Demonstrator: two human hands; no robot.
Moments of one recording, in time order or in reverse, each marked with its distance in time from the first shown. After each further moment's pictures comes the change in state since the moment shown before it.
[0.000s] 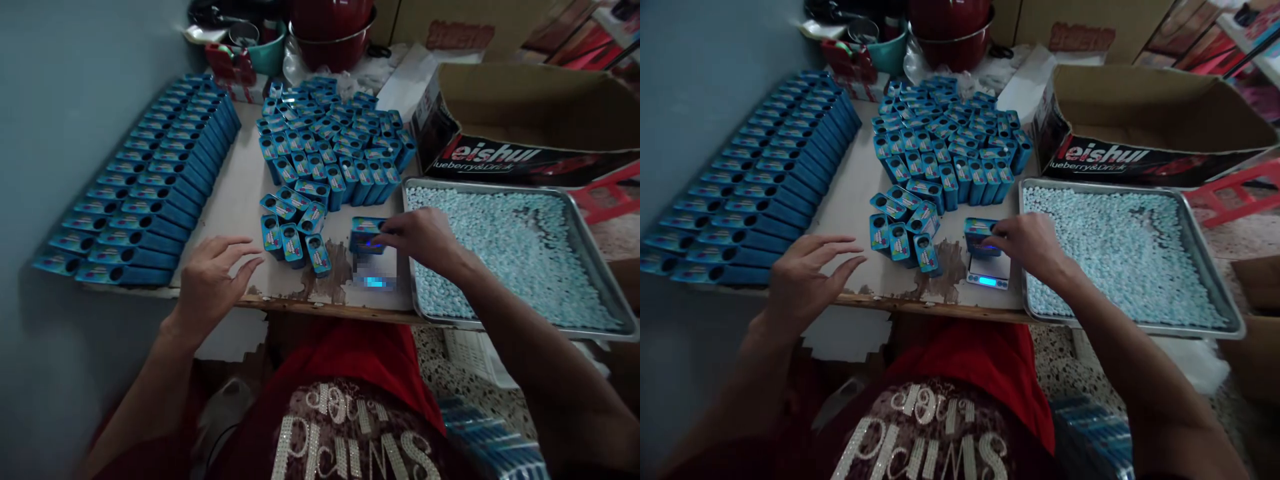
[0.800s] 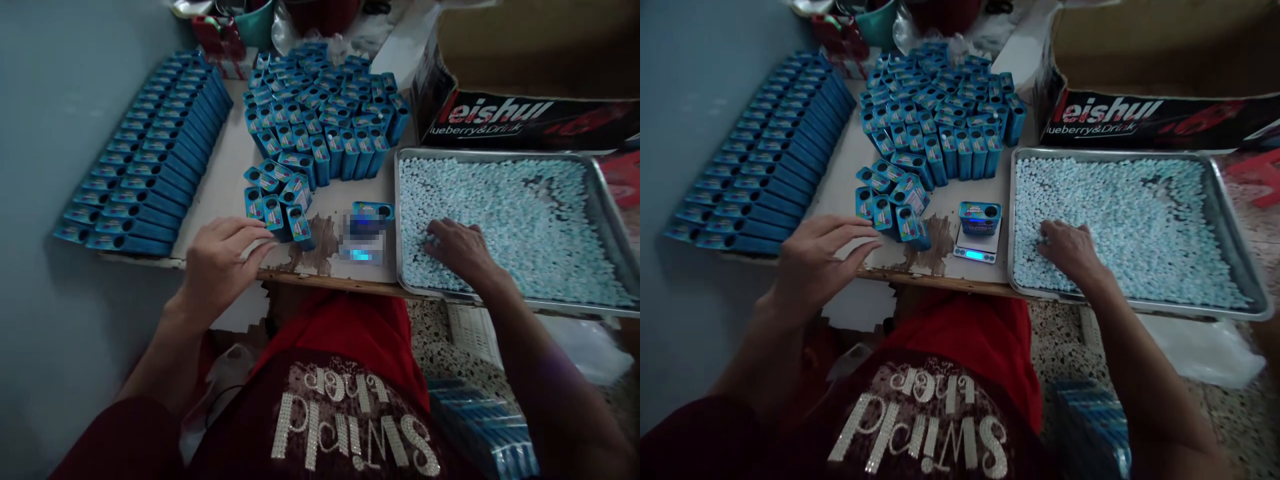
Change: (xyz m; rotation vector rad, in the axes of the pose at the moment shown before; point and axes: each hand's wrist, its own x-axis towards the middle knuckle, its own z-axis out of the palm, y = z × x) left_hand 0.004 0.069 -0.004 0.041 -0.145 0.009; right_hand -0.121 0.107 0.042 -0.233 -0.227 0.215
